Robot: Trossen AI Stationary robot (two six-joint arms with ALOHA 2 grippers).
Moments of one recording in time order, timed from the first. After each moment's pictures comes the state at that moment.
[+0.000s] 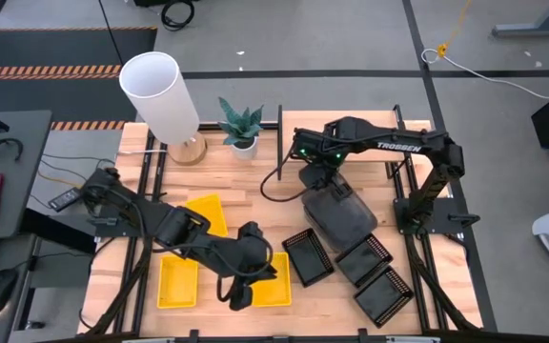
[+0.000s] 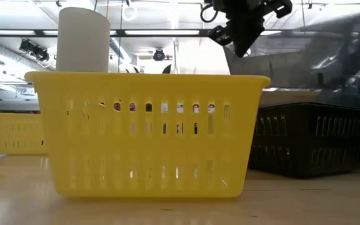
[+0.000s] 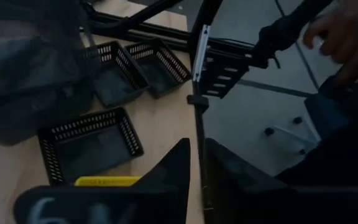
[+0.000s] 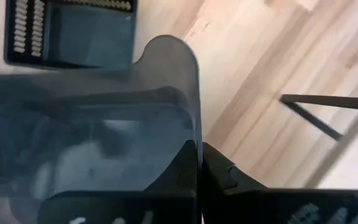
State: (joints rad) left arm -0.51 1.69 1.83 -0.71 -0.21 -0.53; right arm -0.18 1.70 1.69 -1.34 -0.20 -0.74
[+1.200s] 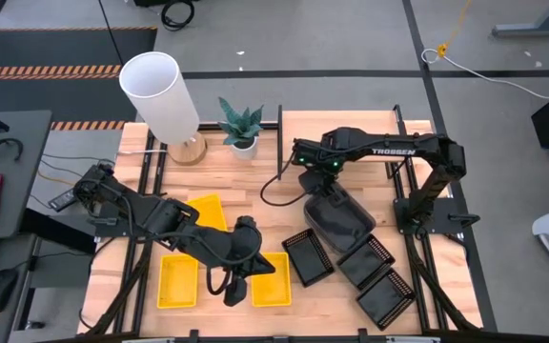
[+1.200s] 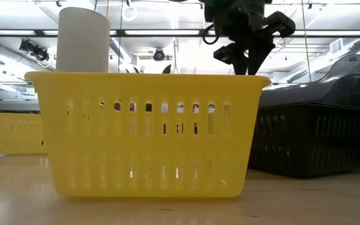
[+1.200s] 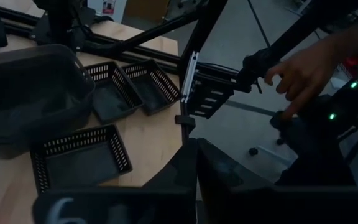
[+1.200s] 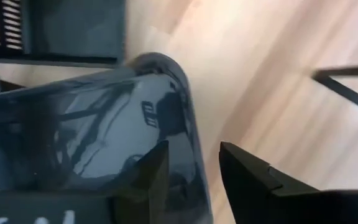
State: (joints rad) left arm -0.51 1.64 1.83 -0.67 -0.22 -0.56; right arm -0.19 1.68 1.51 -1.22 -0.16 -0.64
